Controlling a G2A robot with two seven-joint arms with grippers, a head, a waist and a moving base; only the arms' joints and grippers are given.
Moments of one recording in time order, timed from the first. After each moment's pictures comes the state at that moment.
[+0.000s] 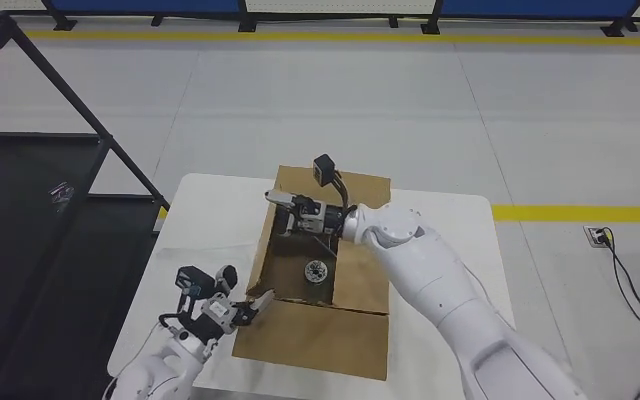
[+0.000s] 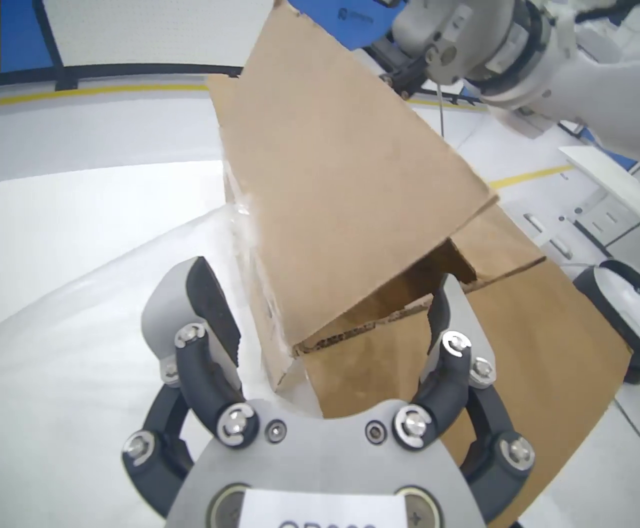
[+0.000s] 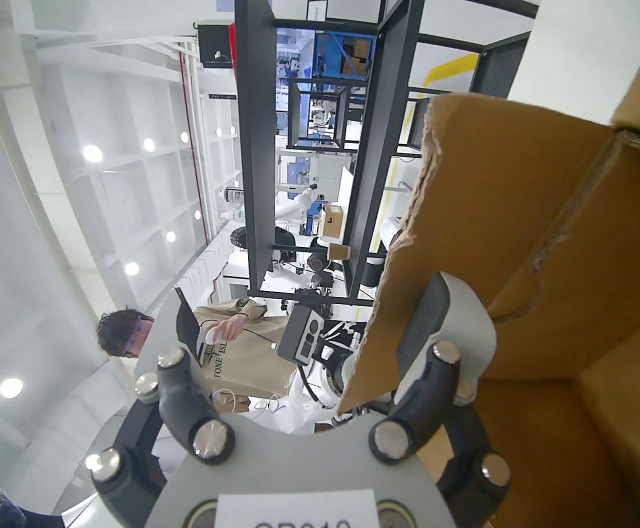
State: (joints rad) left arm 1.45 -1.15 -1.47 -1.80 0.94 -0.34 -0.13; right arm -0.25 -1.62 0.81 -0.54 0.57 -0.38 1.00
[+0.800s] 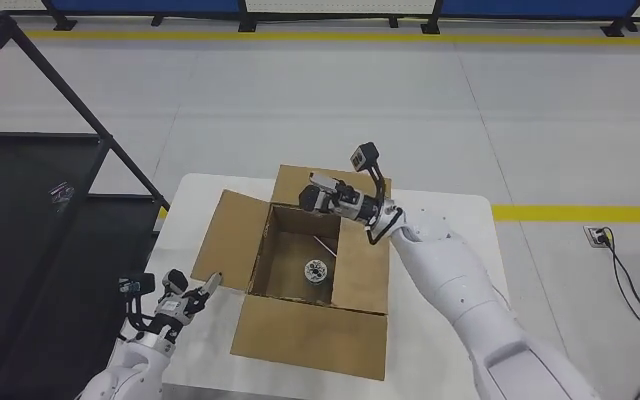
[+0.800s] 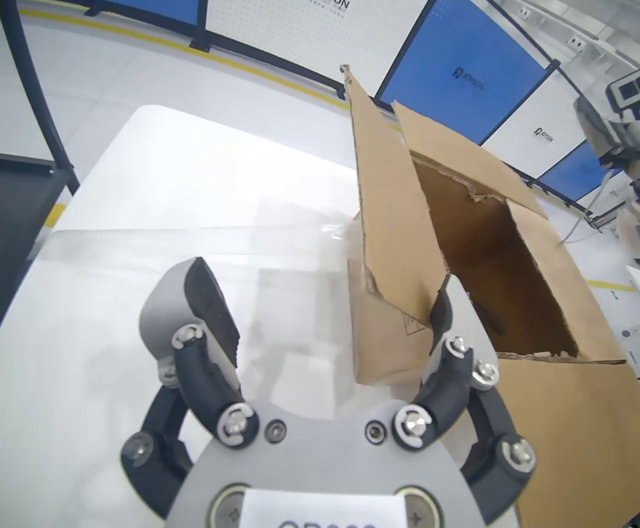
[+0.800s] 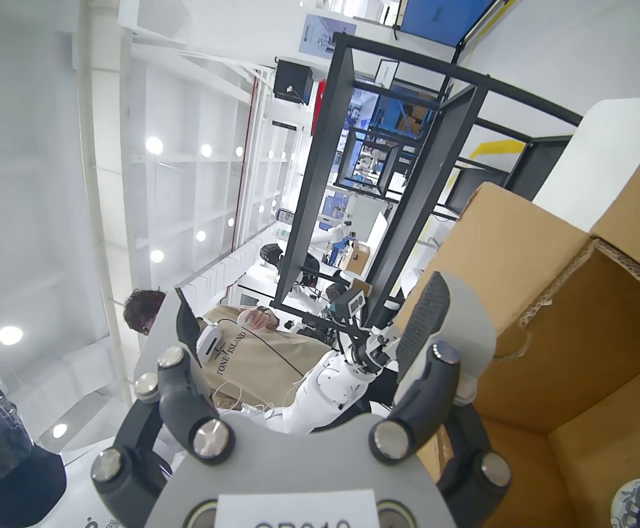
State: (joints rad) left arm 1.49 -1.15 -1.62 -1.70 0.79 -0.22 -0.11; right arm -0.29 -1.56 0.99 -0.50 0.62 -0.62 1.08
